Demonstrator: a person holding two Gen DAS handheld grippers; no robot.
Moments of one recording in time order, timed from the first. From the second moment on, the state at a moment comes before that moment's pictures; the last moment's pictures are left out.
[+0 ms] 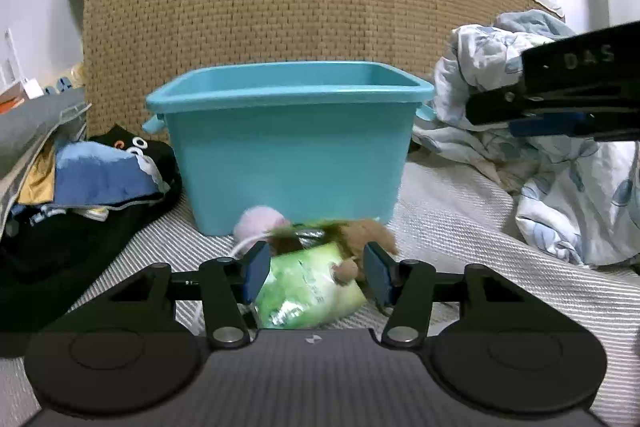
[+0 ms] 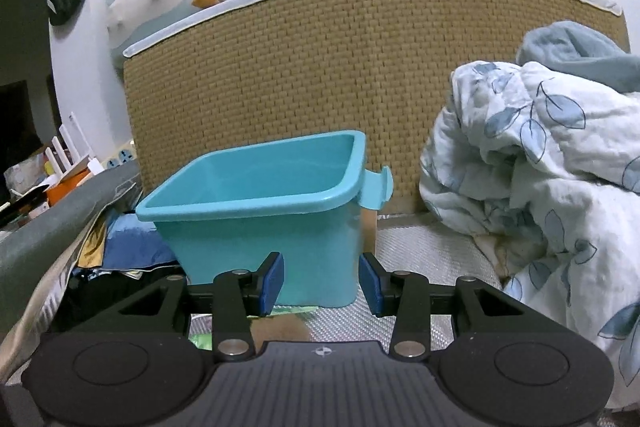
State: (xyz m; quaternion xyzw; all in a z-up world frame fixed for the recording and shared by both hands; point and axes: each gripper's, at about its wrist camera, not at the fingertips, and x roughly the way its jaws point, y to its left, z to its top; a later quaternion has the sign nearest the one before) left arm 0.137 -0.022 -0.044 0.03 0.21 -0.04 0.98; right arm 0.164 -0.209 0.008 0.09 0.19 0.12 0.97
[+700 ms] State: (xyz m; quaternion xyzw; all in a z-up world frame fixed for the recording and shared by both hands) left arm 0.177 -0.052 -0.060 0.26 0.22 -0.09 0.94; right arm 0.172 -0.215 0.005 0.11 0.21 0.13 0.96
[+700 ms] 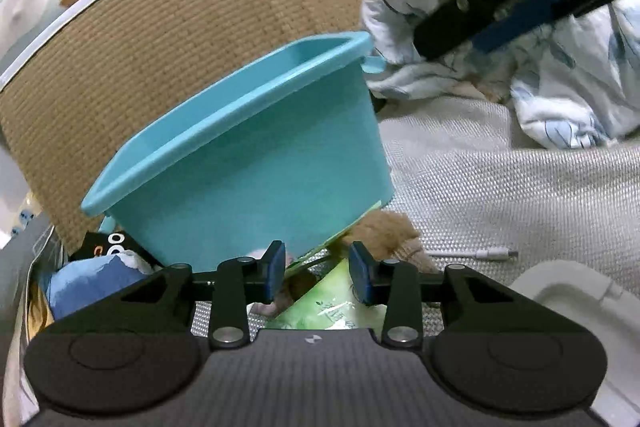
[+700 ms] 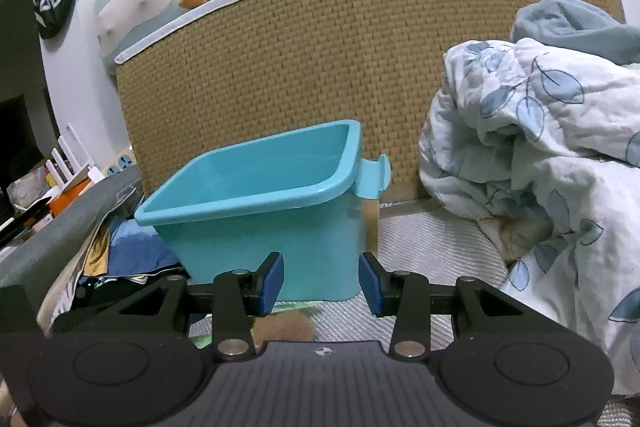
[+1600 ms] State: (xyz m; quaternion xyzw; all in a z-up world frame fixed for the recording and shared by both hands) left arm 0.150 -0.032 -0.031 0.19 0.20 -0.11 0.95; right arm 0.179 -0.224 -0.001 0.16 0.22 0.11 0.96
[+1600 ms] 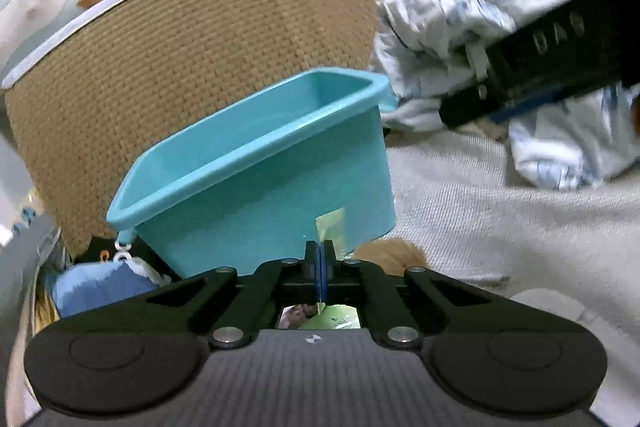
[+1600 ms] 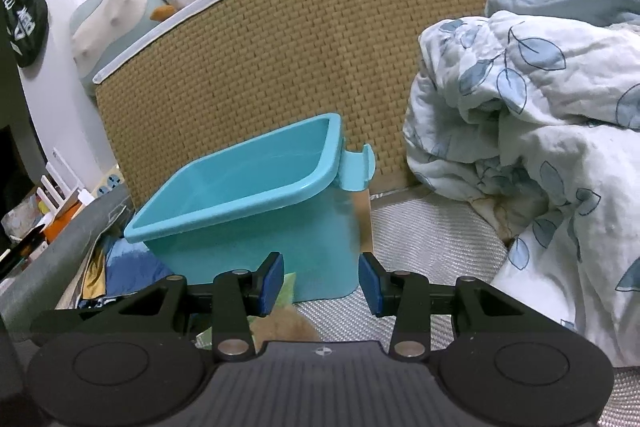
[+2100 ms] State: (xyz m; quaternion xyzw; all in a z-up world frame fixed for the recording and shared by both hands) left arm 0.136 0.018 0.033 0.04 0.18 -0.09 0.98; right arm 0.179 -0.220 -0.001 0.16 0.23 0.12 0.95
